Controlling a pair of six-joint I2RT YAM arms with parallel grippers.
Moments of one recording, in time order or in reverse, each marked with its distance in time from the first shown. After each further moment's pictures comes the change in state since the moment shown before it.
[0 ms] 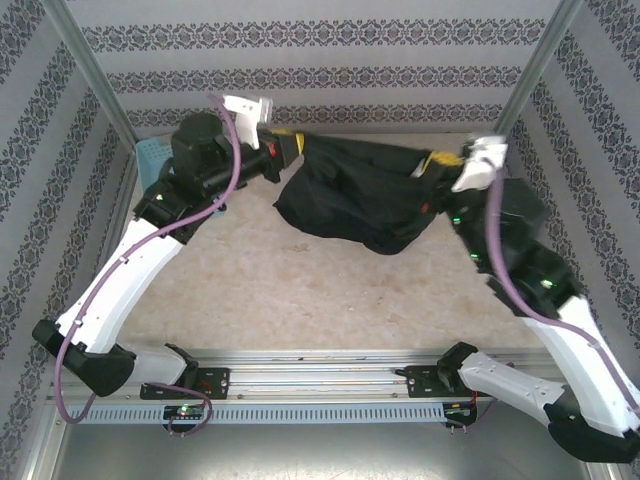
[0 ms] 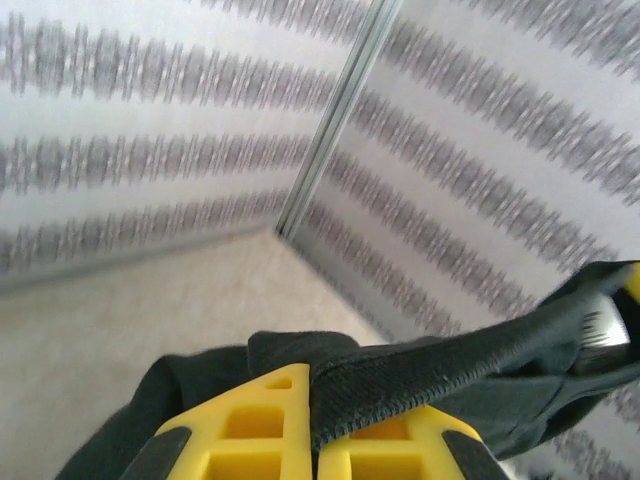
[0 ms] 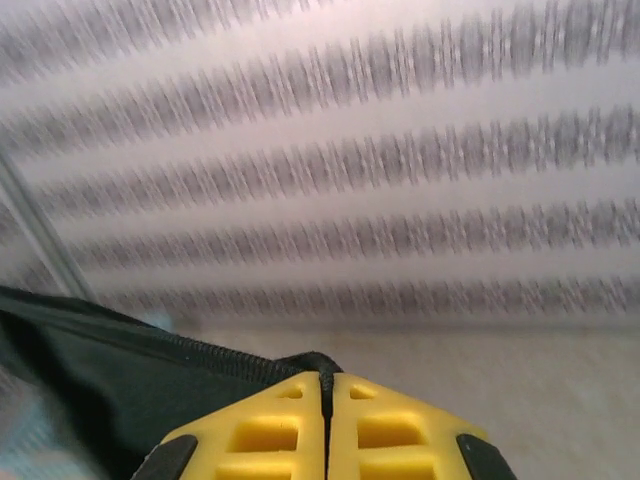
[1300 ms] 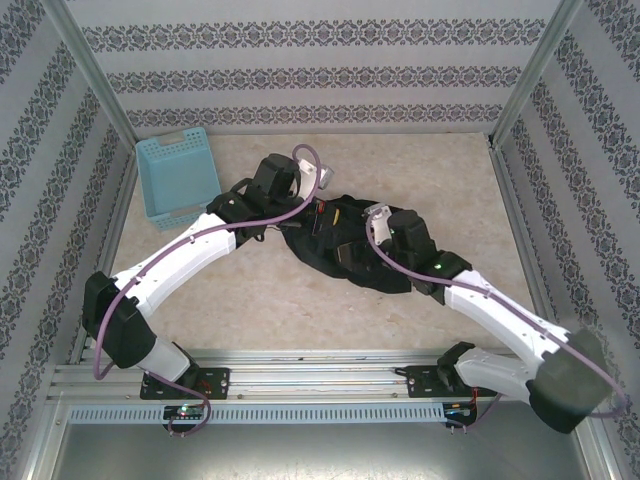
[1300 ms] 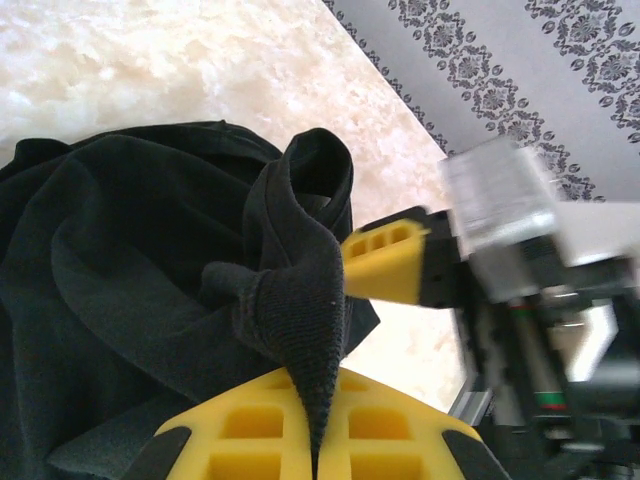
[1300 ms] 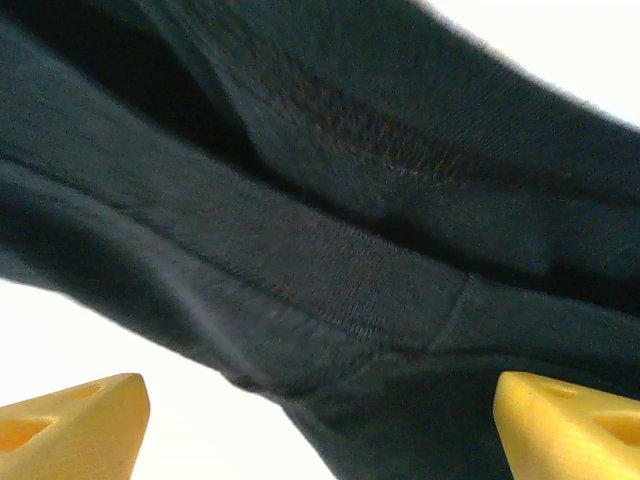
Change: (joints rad) left arm -0.130 0.175 -0.149 -0.107 0.110 0.026; right arm -0.049 0.200 -0.584 0.305 -0.525 -0.009
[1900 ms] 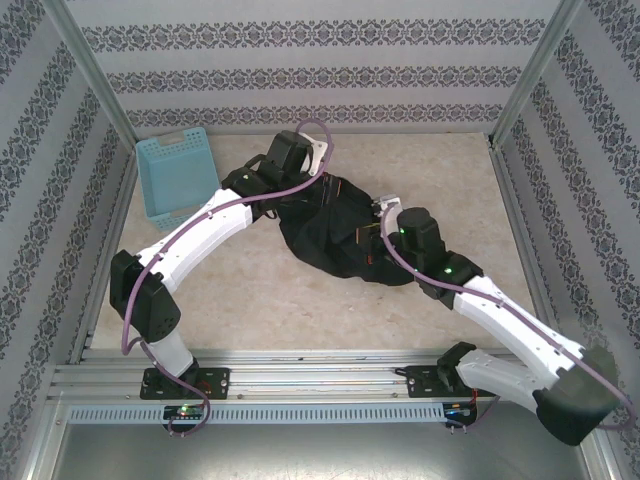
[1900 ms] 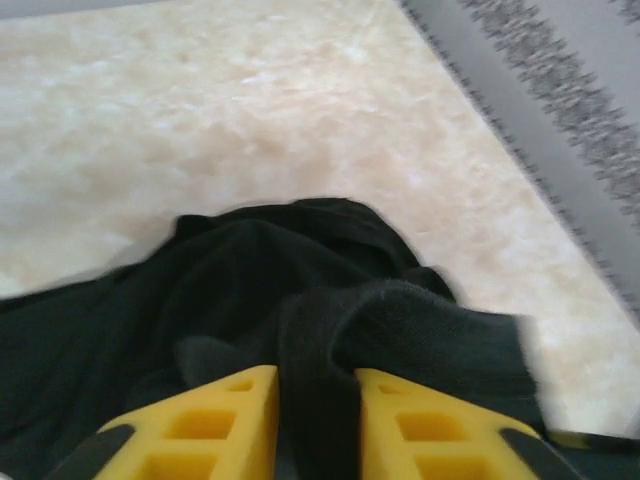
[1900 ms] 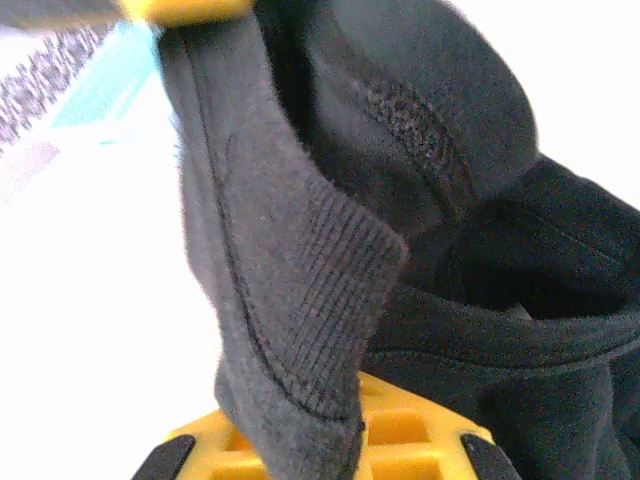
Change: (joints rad) left arm 0.038 0.190 0.249 -0.105 -0.259 0.014; right arm 0.003 -0.126 0.031 0.010 0.043 0.092
